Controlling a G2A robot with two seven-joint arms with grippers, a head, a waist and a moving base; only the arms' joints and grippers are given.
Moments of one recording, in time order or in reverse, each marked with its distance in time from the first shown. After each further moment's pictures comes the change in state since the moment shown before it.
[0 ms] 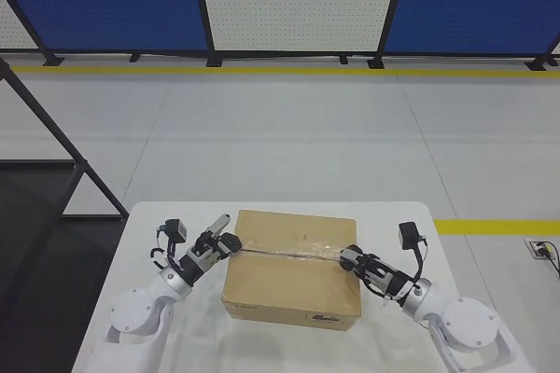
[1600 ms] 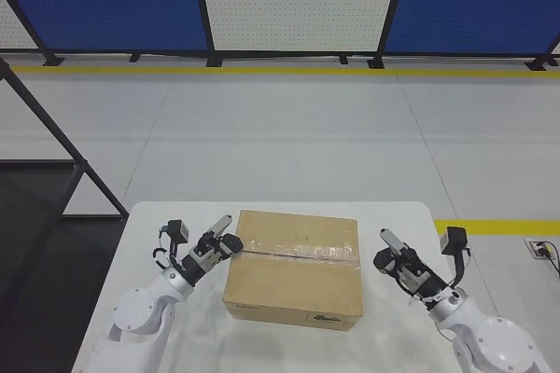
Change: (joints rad) left arm -0.014 0.020 0.039 0.023 -0.027 -0.009 0.020; right arm -0.141 0.007 0.143 -0.114 0.096 -0.052 -0.166
